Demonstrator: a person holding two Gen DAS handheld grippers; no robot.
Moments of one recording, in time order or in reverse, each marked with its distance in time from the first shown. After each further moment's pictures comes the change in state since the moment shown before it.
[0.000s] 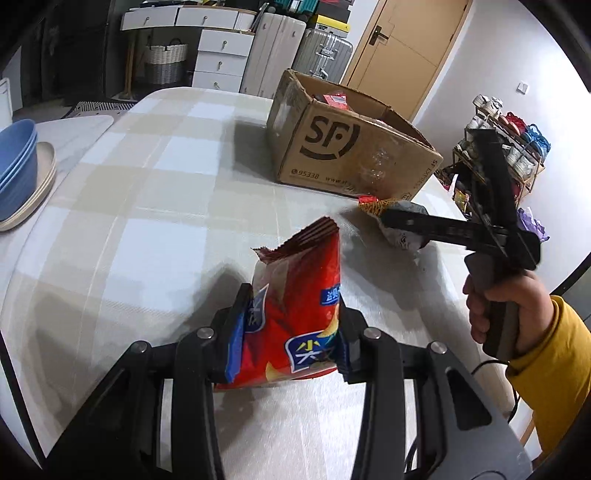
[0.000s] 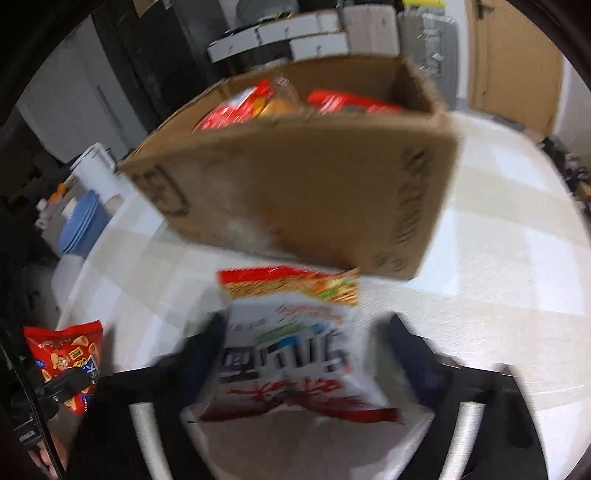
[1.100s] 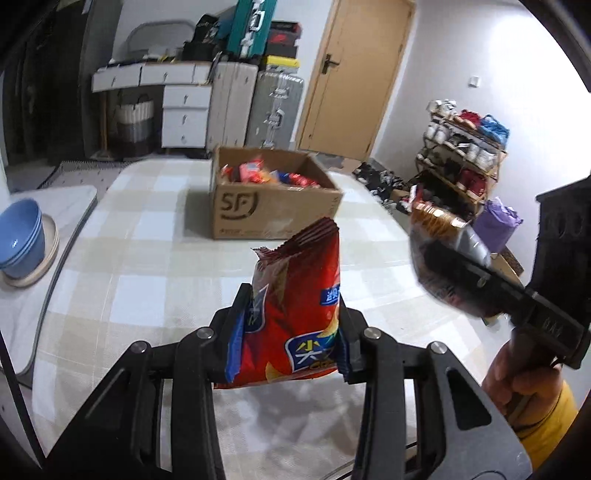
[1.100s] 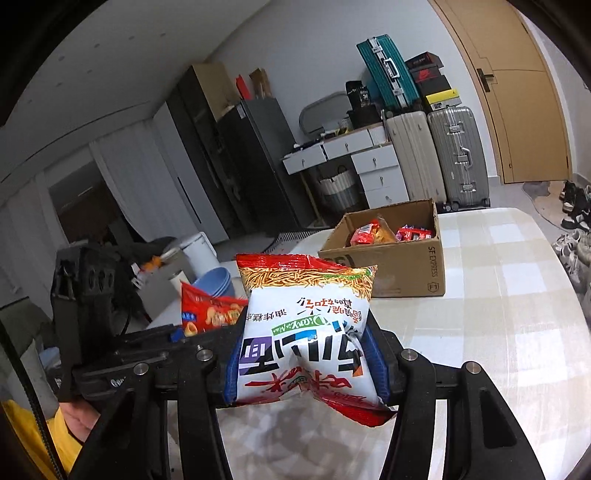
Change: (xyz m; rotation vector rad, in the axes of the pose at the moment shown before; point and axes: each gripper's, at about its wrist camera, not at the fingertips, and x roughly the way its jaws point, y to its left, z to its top) left arm -0.126 -0.106 -0.006 0.159 -0.157 -0.055; right arm -0.234 0.066 -0.112 0.016 -0.483 0.272
